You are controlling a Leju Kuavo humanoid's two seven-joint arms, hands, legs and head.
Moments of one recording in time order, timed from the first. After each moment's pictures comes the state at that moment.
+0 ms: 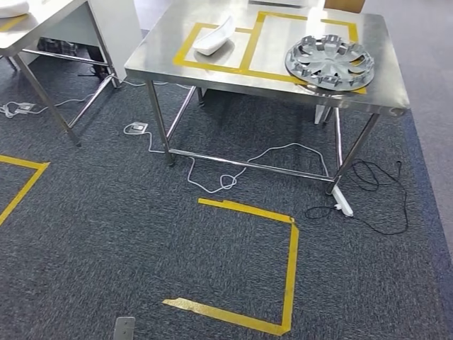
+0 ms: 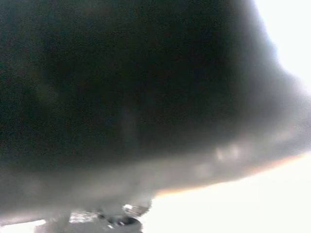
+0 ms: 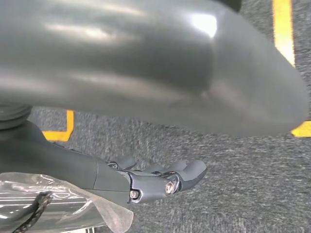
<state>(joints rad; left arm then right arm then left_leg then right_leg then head) -0.05 -0.24 0.88 -0.26 -0.77 0.07 -0.58 -0.03 0.29 -1.39 -0.32 0.99 -0.12 -0.29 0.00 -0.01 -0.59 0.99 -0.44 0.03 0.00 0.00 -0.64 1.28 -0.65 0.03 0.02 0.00</state>
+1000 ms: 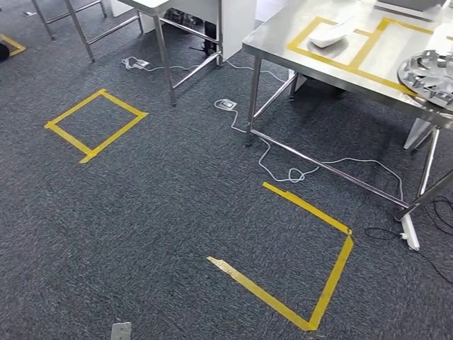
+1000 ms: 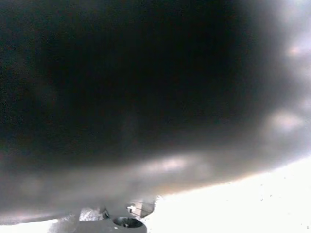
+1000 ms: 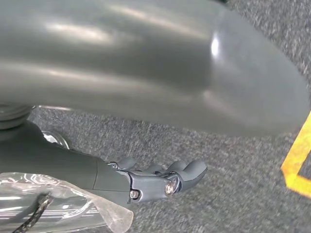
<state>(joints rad) -0.04 -0.27 1.00 -0.27 -0.83 0.07 -0.56 -0.07 0.30 -1.38 -0.30 1.03 -0.14 -0.29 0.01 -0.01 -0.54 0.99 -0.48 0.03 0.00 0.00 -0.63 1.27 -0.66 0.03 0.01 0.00</state>
